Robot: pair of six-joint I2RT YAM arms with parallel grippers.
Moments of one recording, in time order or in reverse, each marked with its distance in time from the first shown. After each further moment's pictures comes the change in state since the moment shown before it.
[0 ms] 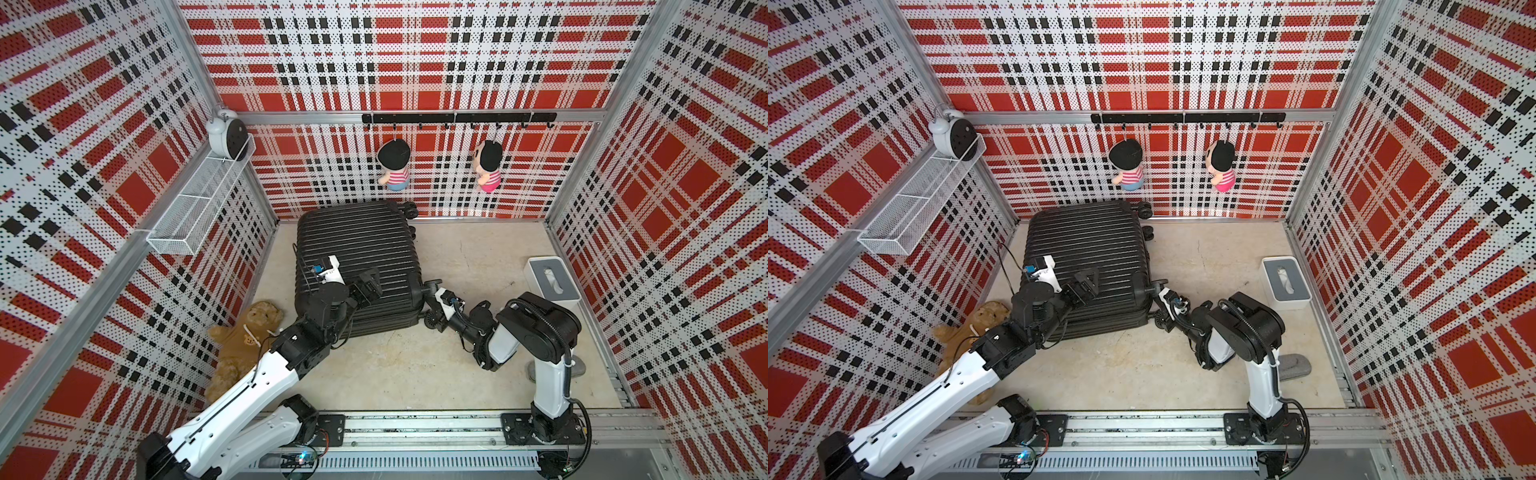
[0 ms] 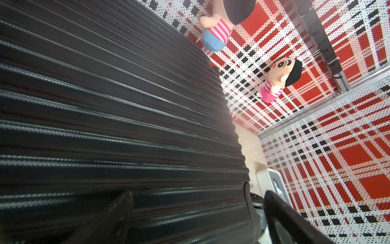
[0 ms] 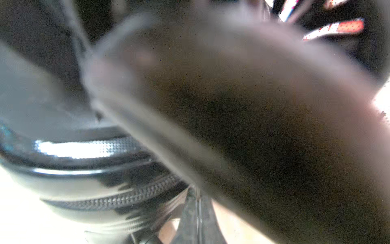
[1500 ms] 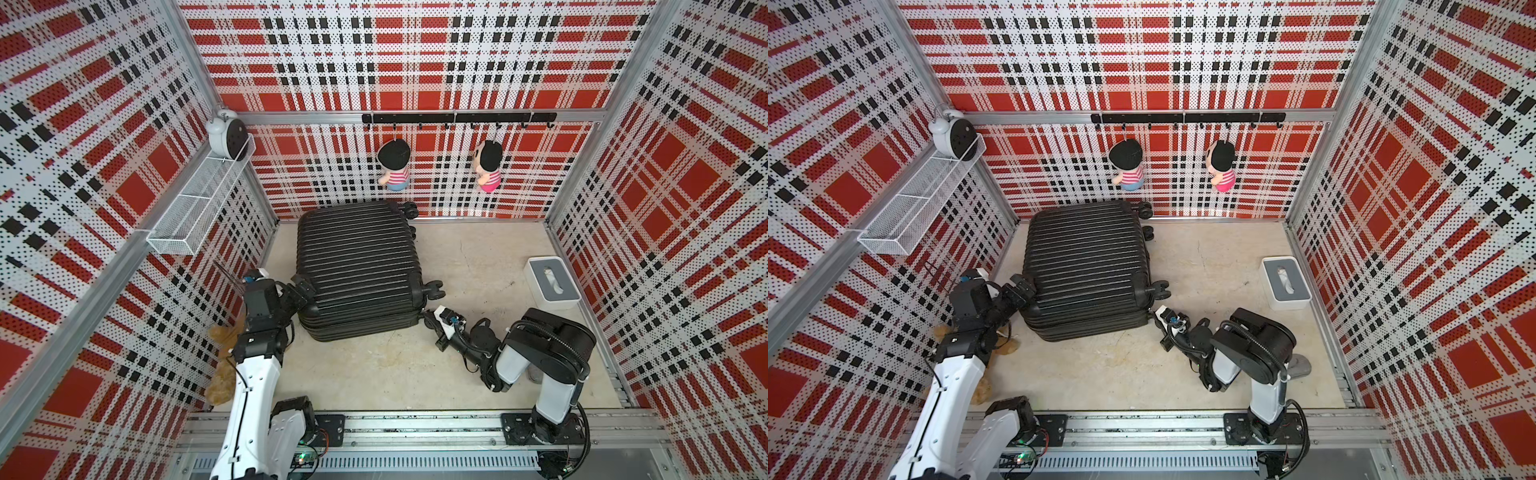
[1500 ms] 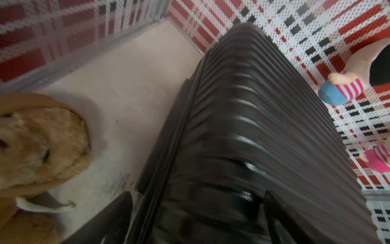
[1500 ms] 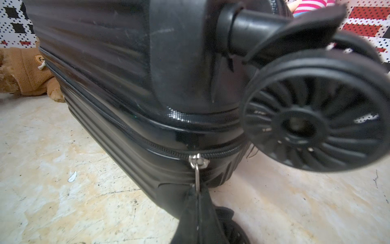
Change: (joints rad) left arm 0.830 -0.048 -0.083 -0.155 0.492 0.192; right arm 0.179 -0.154 -0.169 -0.013 0.186 -0.013
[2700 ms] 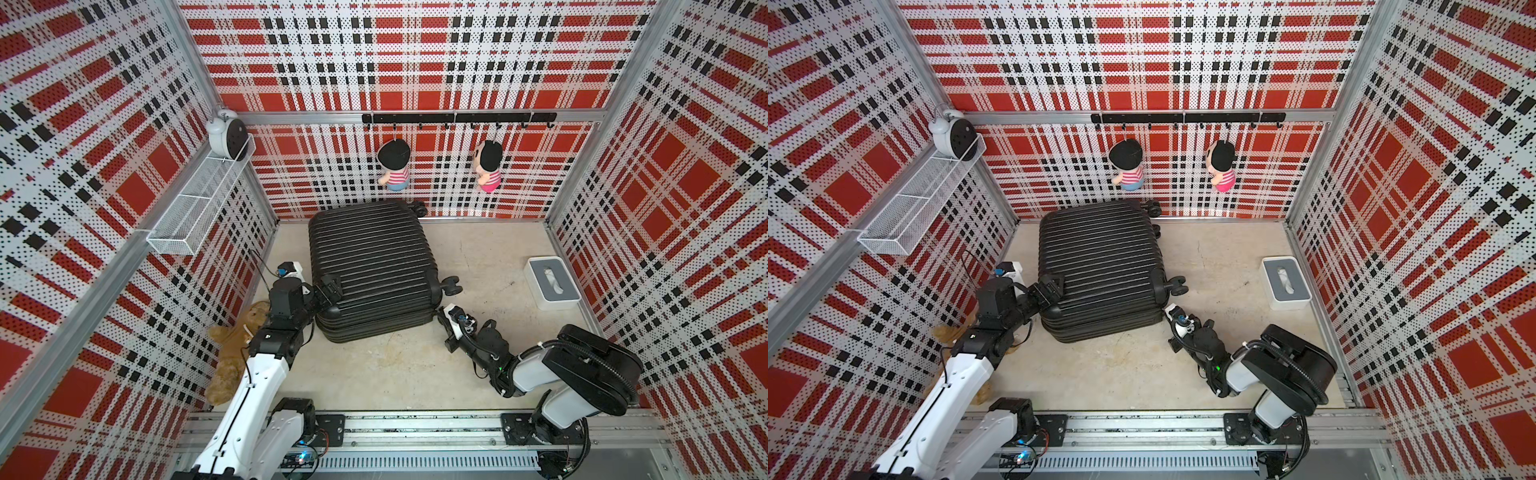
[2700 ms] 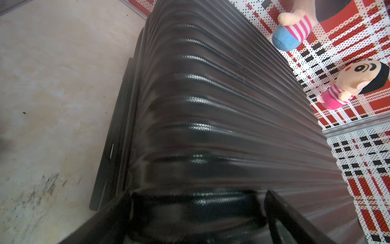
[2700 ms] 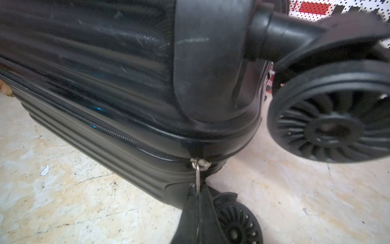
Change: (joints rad) left arm -0.294 0.019 -0.022 0.078 -0.034 -0.041; right arm 0.013 -0.264 -0.067 -0.293 0.177 0.034
